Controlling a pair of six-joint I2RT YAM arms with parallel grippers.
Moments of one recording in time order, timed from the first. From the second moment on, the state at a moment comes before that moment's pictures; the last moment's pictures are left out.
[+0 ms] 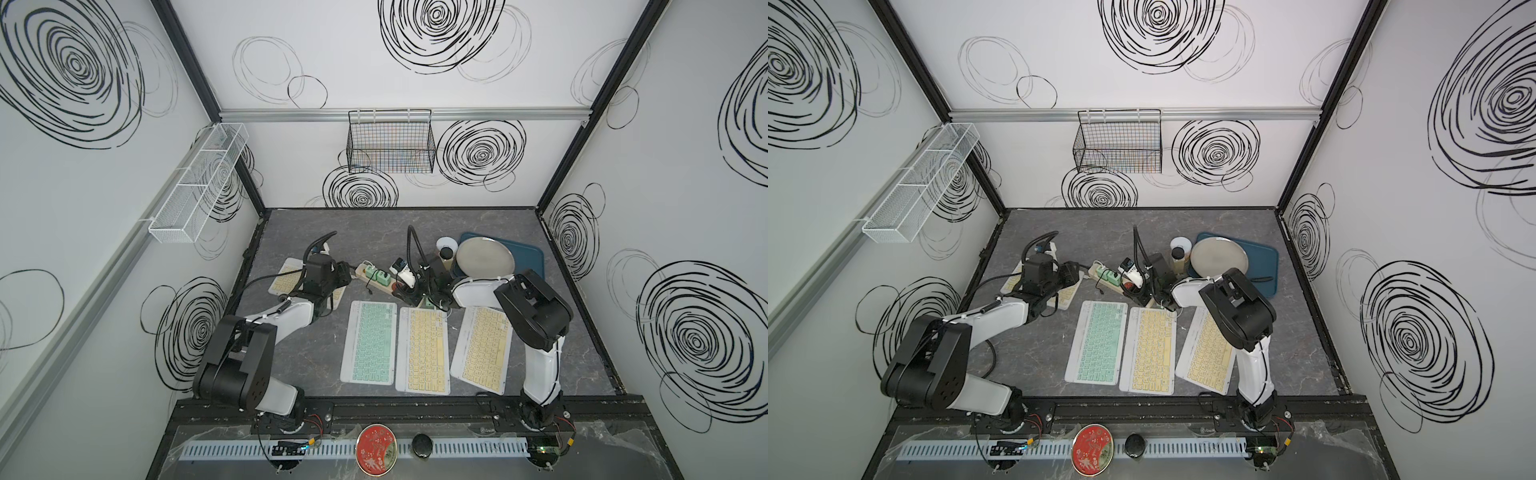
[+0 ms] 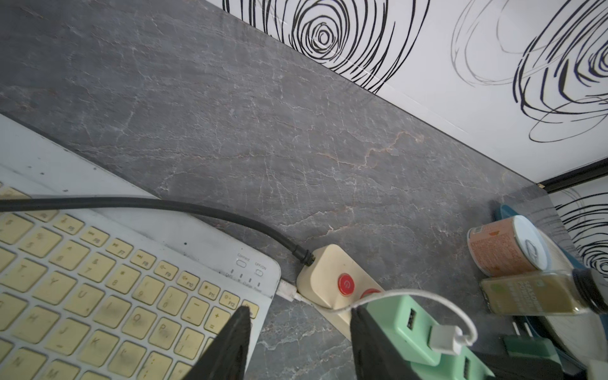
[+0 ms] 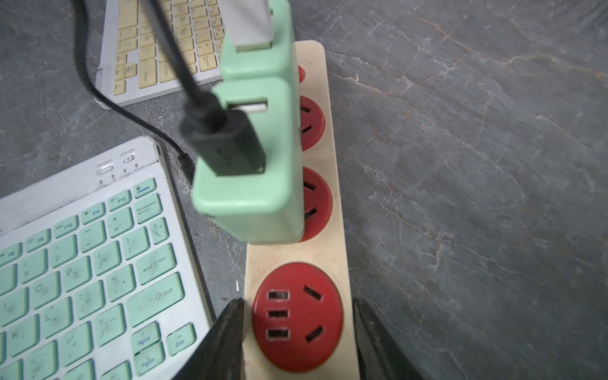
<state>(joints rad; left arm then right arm) -0.20 1.50 0.64 0.29 0.01 -0.54 0.68 1.97 1.03 0.22 -0.32 -0.26</state>
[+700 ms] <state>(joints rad) -0.19 1.77 0.86 0.33 0.06 -0.55 0.71 1.93 1.05 0.36 -0.35 -0.15</state>
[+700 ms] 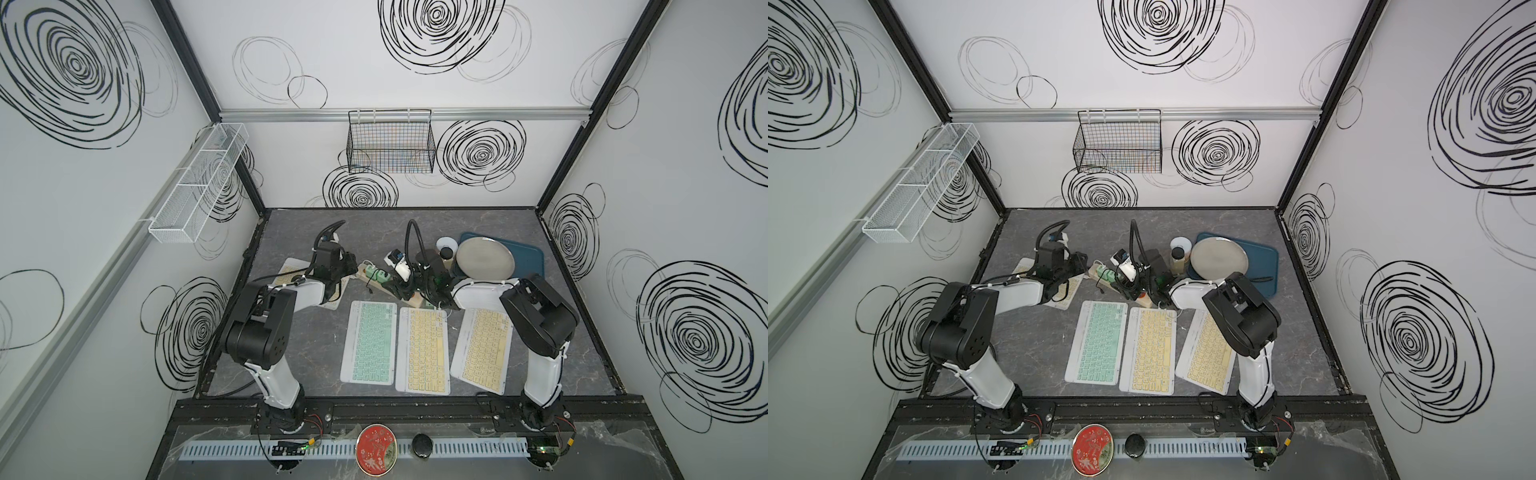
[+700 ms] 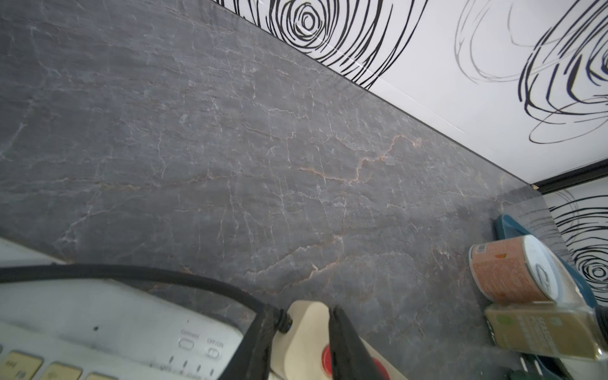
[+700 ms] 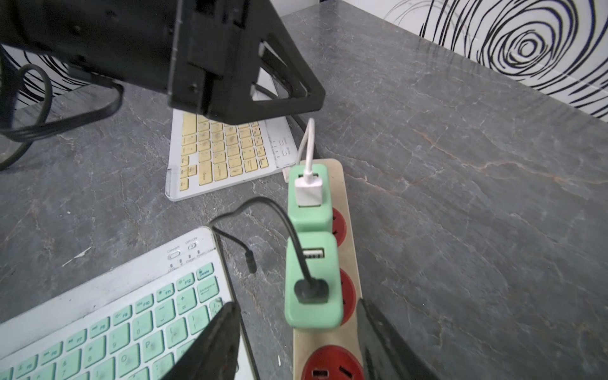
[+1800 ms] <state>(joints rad) -0.20 1.94 0.84 0.59 0.30 -0.70 0.70 2.00 1.09 0.45 -0.41 -0.04</state>
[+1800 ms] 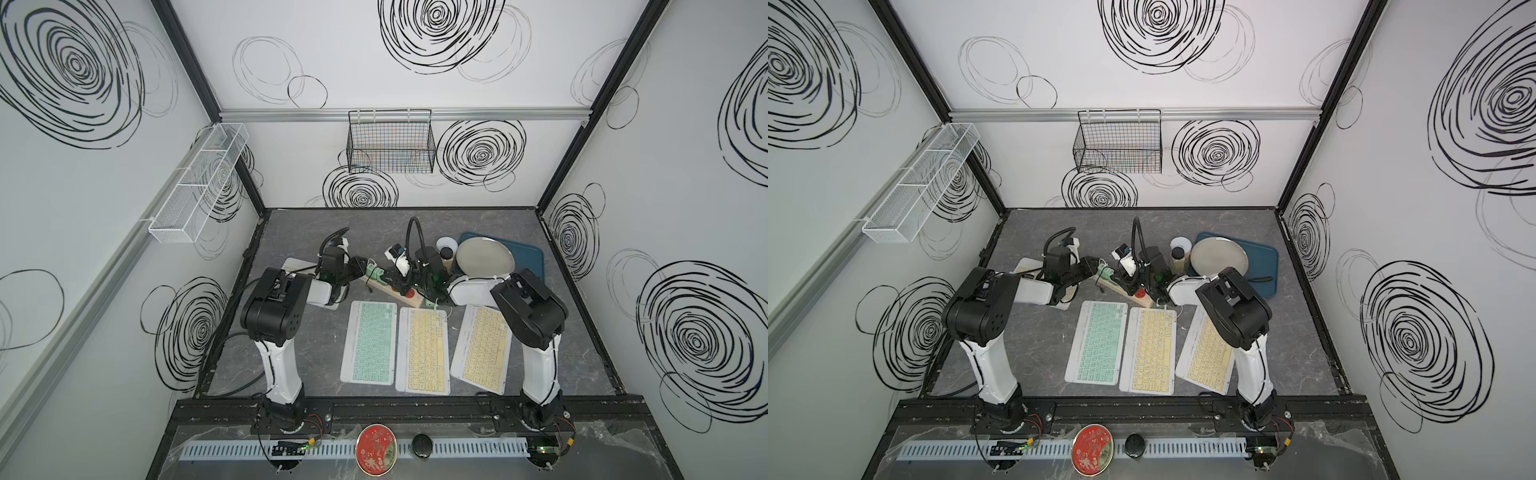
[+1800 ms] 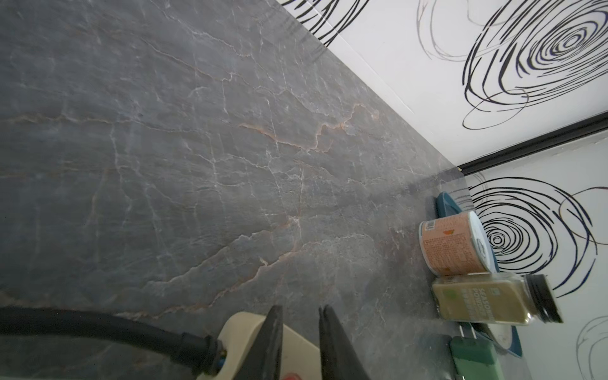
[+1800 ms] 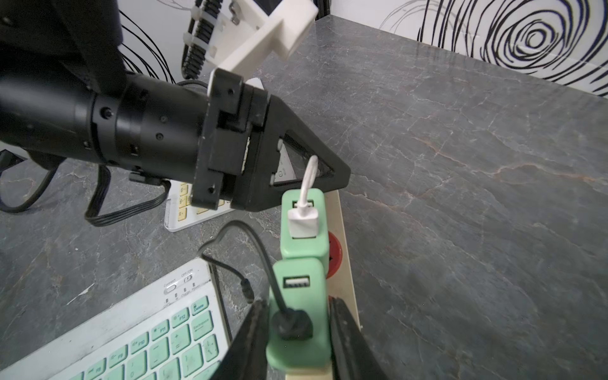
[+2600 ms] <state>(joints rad) -0.21 1.97 0.72 0.83 0.28 -0.80 0.65 2.06 1.10 0.56 -0.51 0.09</state>
